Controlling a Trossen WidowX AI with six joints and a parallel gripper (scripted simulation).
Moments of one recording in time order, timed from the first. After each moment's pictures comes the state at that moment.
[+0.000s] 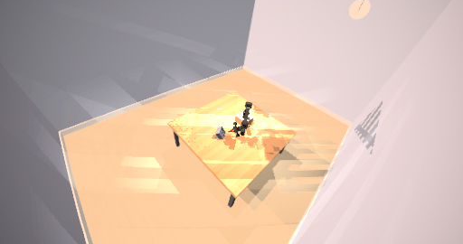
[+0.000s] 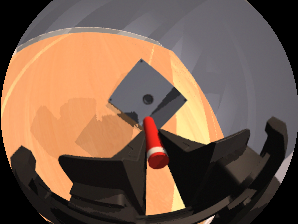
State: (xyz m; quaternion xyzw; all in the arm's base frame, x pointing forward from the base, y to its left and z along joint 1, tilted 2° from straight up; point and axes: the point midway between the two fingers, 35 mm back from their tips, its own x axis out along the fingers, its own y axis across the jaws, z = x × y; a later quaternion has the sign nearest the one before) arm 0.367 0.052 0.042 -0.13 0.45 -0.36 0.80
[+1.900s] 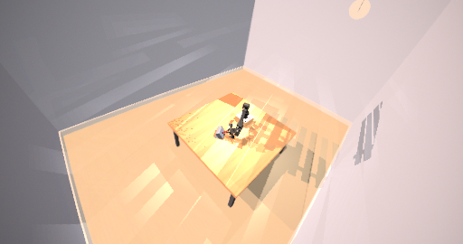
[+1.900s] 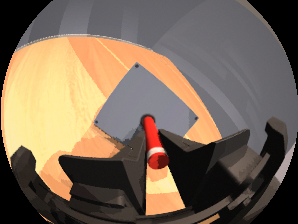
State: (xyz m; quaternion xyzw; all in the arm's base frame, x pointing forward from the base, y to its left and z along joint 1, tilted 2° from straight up) arm 0.400 0.002 0.010 -0.16 0.41 -0.39 0.81
